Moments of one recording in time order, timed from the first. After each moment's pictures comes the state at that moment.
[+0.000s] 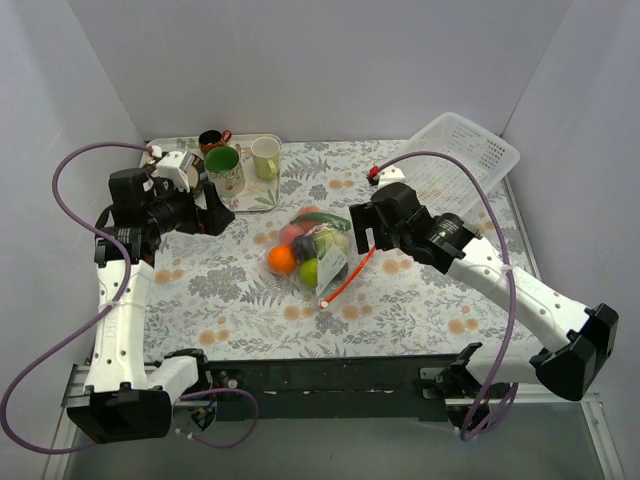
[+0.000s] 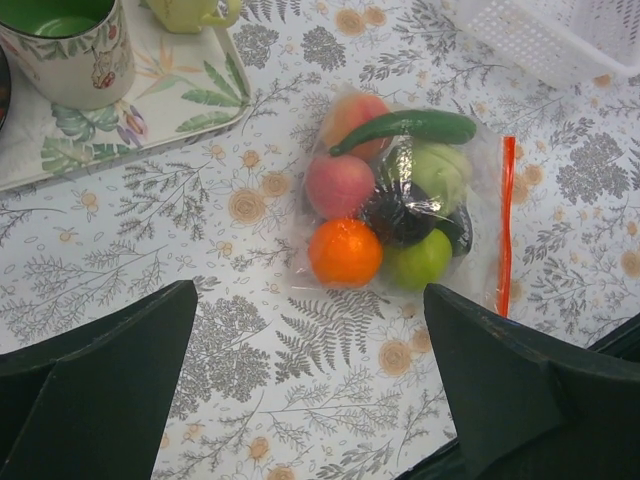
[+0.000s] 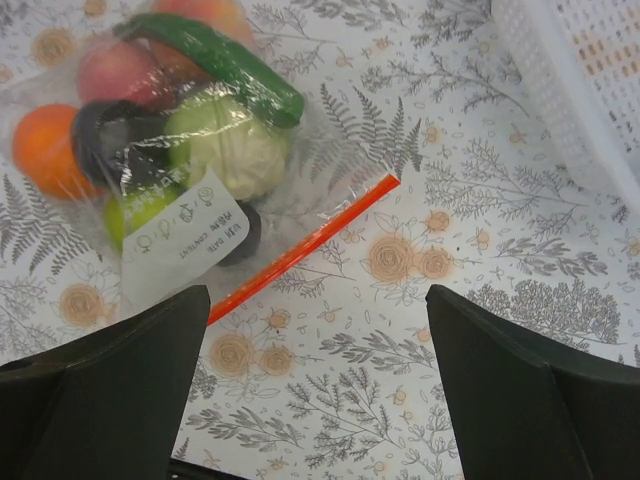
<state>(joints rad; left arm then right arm) 0.09 1.04 1.25 -0.75 0.56 0.01 0.84 1.25 1.29 -0.76 0.38 0.32</state>
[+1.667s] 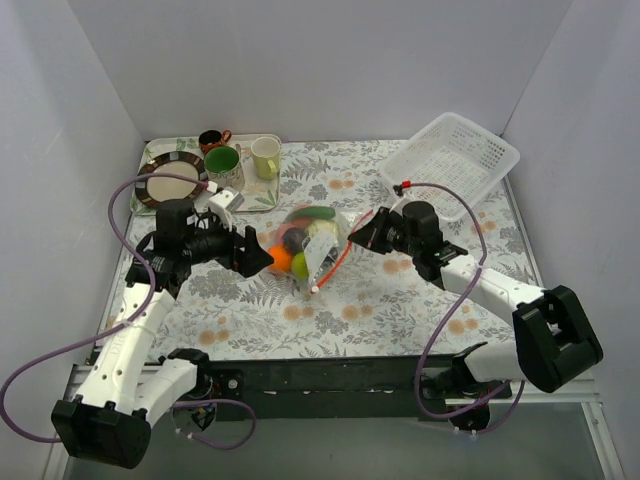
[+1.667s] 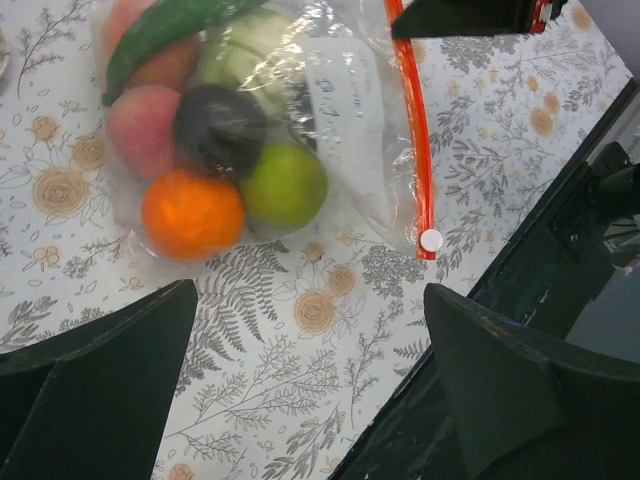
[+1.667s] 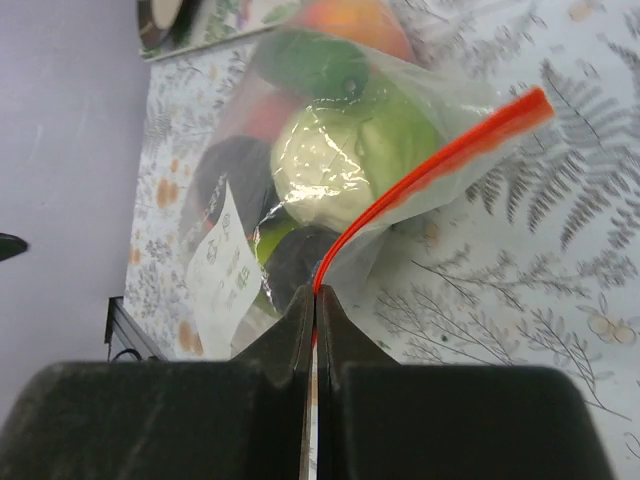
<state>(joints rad) -0.17 0.91 0.90 -0.59 0.66 0.01 0.53 1.34 0.65 0.25 -0.29 0.80</state>
